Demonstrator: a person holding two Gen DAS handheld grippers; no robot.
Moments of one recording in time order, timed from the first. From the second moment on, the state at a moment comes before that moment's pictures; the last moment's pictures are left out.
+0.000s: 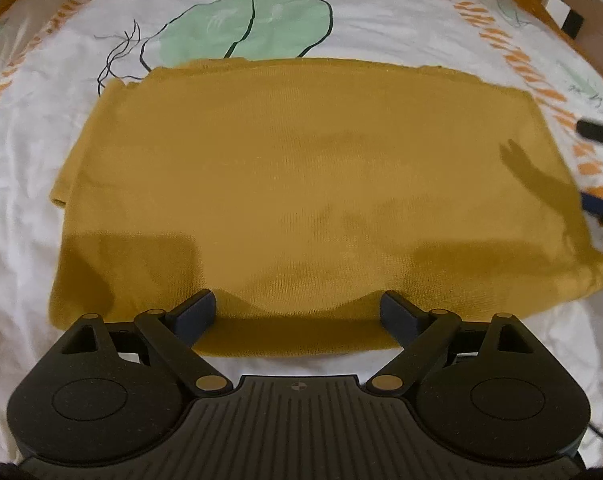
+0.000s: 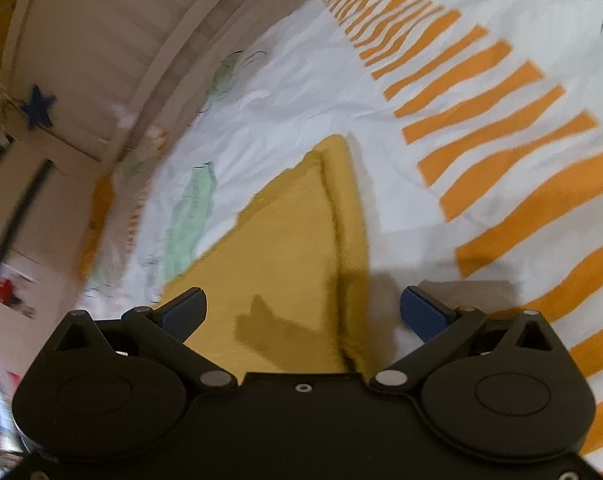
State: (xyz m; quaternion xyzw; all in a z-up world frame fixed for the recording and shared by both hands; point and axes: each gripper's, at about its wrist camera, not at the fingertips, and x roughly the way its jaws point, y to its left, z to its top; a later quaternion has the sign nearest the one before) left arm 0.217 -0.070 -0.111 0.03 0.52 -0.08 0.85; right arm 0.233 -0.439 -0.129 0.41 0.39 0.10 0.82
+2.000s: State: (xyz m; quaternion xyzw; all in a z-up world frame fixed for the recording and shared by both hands) left arm 0.261 0.005 -0.059 -0.08 0.45 -0.10 0.88; right arm 0.246 -0.424 -0.144 0.39 0.35 0.16 0.83
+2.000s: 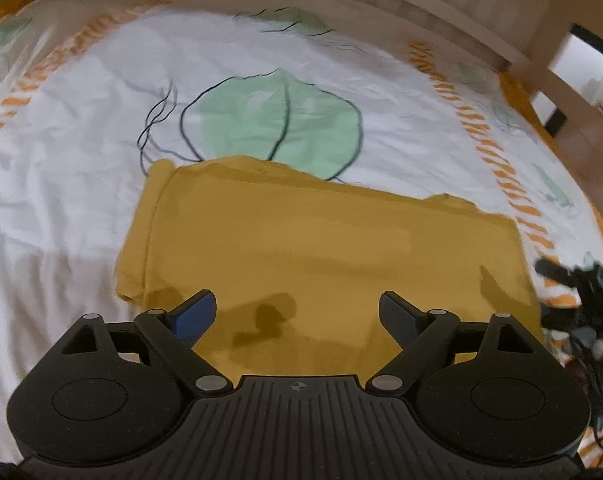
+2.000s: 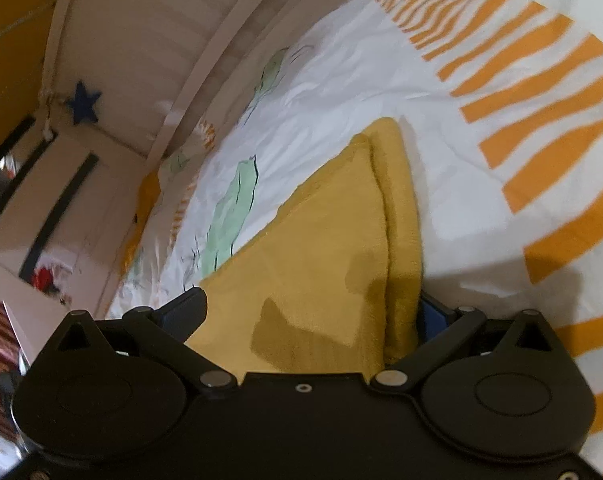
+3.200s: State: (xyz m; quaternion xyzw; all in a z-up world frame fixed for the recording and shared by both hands) left arm 0.275 0.117 -0.042 -0.16 0.43 -0.07 0.89; right arm 0.296 -0.261 -0.034 0.27 0.45 0.19 0.83
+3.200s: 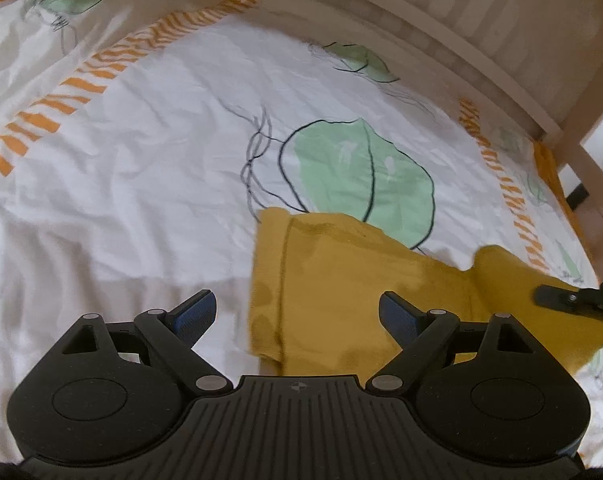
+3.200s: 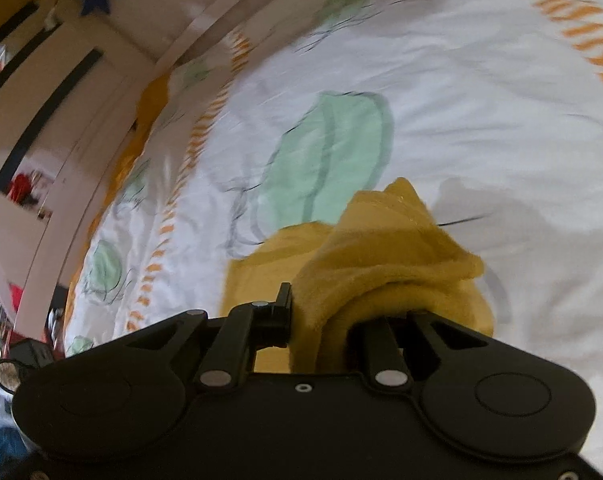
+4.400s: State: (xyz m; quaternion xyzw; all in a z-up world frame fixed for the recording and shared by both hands) left arm 0.279 0.191 -0.051 -0.28 0.42 0.00 0.86; right arm 0.316 -0.086 -0.059 0.19 0.51 0.24 0.81
